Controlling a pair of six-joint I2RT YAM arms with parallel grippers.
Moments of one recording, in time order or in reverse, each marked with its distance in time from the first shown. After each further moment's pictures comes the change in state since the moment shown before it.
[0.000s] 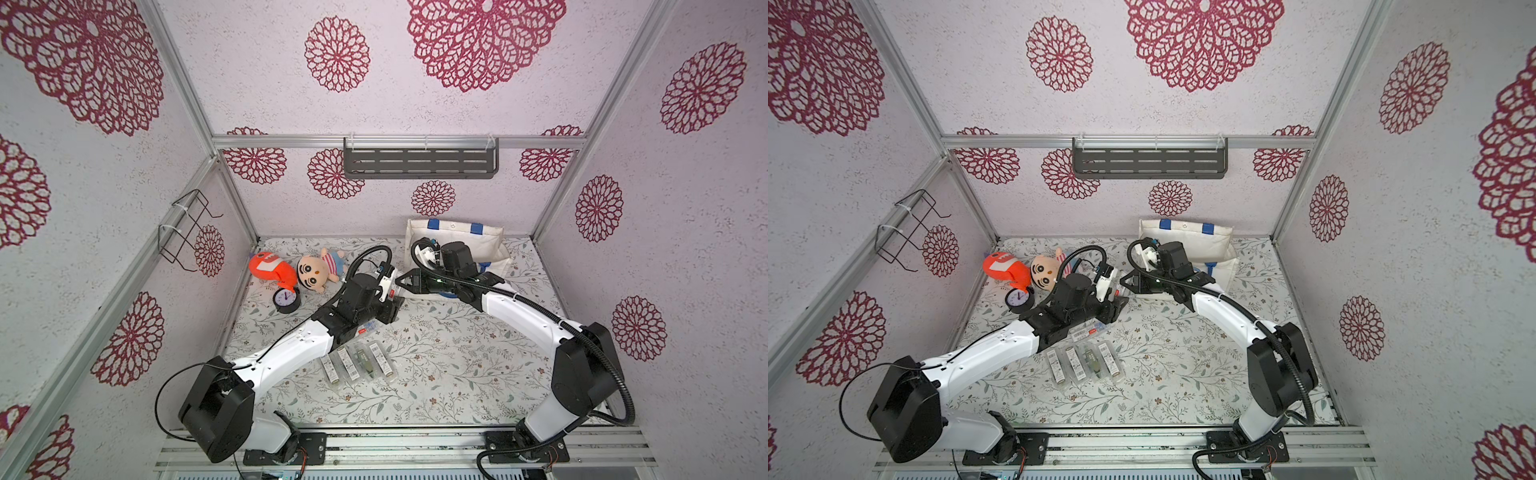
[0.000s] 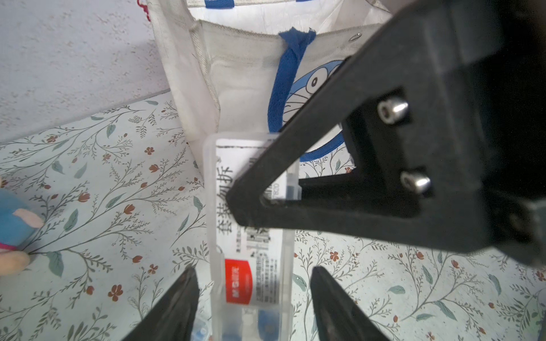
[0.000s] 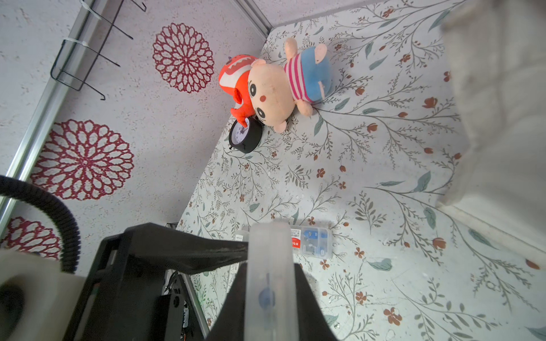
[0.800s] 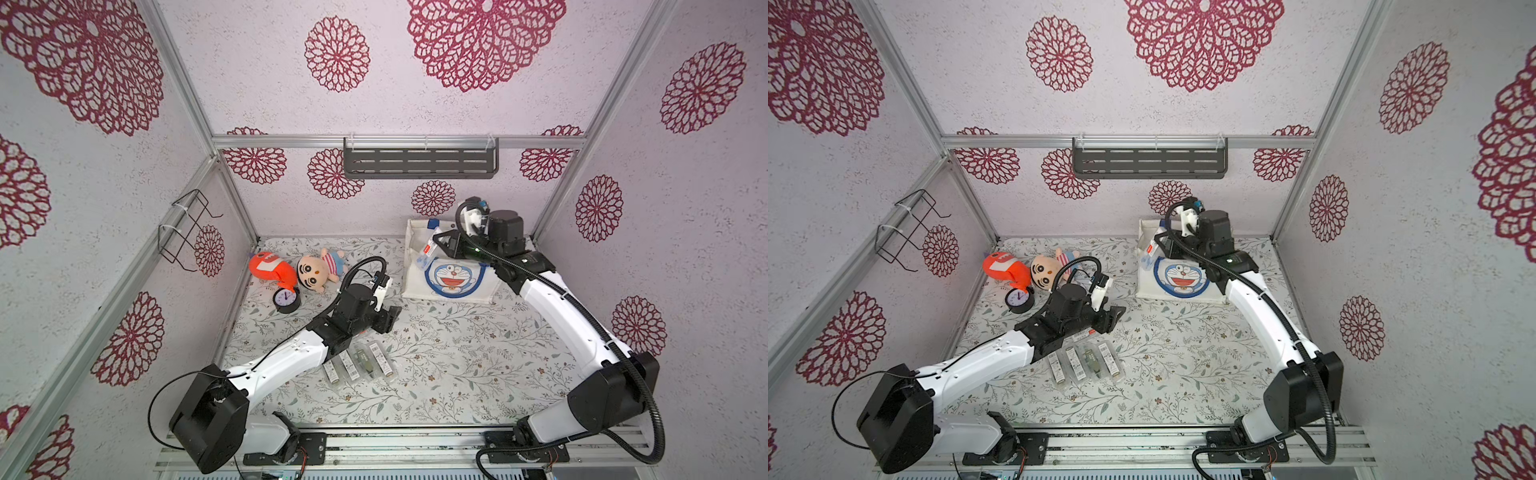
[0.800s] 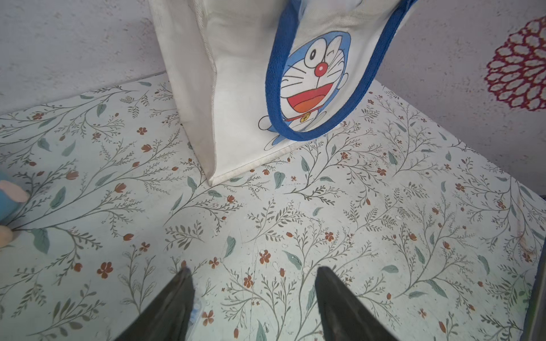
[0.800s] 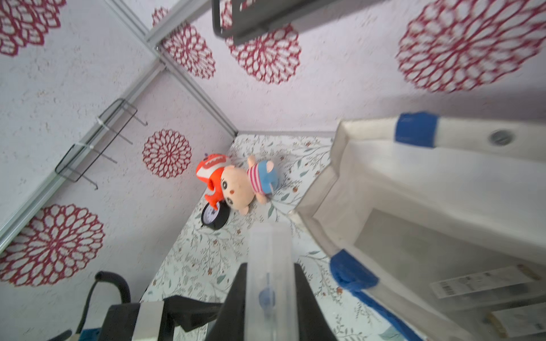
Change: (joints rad) left arm 0.000 -0.061 -0.124 0.053 0.027 -0.026; right arm -0.214 -0.141 0.221 -0.153 0.152 -0.091
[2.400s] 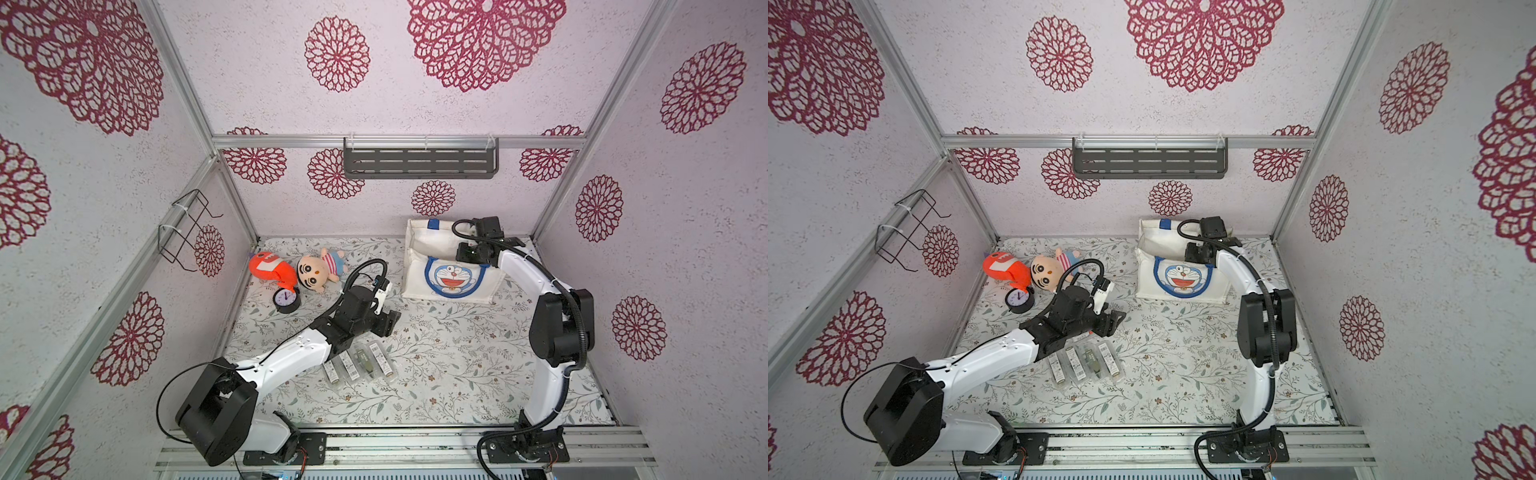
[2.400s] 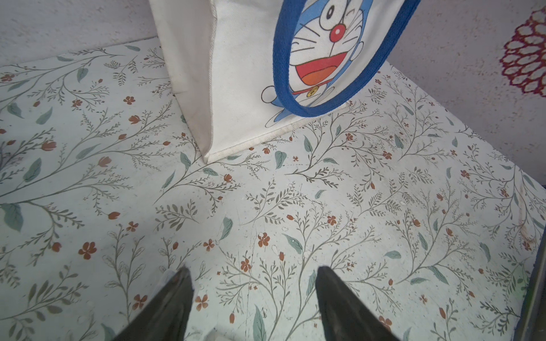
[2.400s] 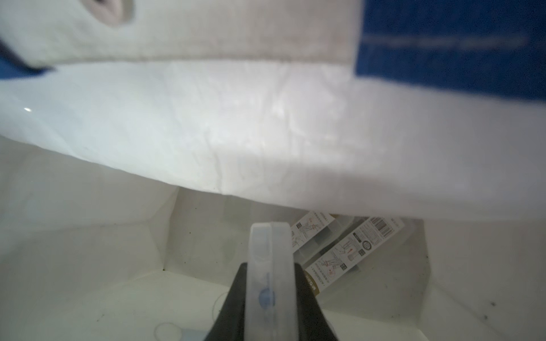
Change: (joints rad) left arm 0.018 0.043 -0.010 -0.014 0.037 -0.029; right arm -0.130 0.485 0.188 -0.244 0.290 -0.134
